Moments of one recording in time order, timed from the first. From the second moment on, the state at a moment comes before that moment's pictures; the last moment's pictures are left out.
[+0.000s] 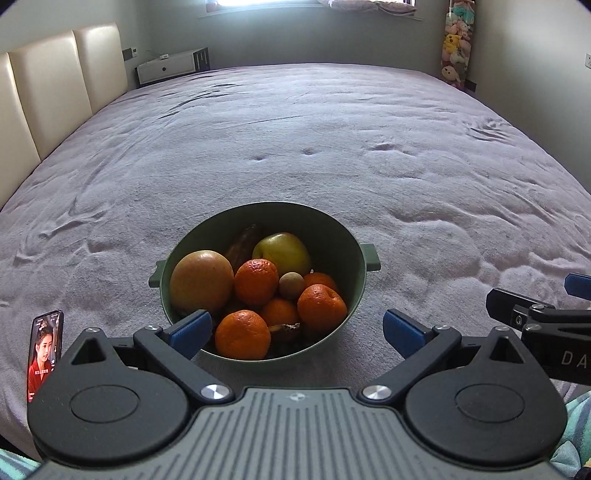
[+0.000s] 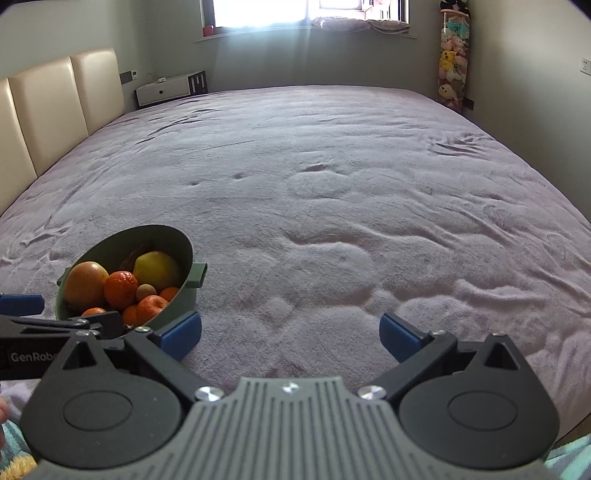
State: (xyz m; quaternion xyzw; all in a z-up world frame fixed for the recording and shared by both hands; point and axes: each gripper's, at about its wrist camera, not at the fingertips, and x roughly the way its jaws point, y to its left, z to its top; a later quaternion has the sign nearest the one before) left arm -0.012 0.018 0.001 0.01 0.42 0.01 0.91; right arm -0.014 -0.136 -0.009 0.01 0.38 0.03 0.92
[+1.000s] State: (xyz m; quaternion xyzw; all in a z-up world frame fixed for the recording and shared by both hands) left arm -0.014 0.017 0.007 0.01 0.41 0.01 0.91; right arm -0.012 -0.136 -0.010 0.01 0.39 0.02 0.92
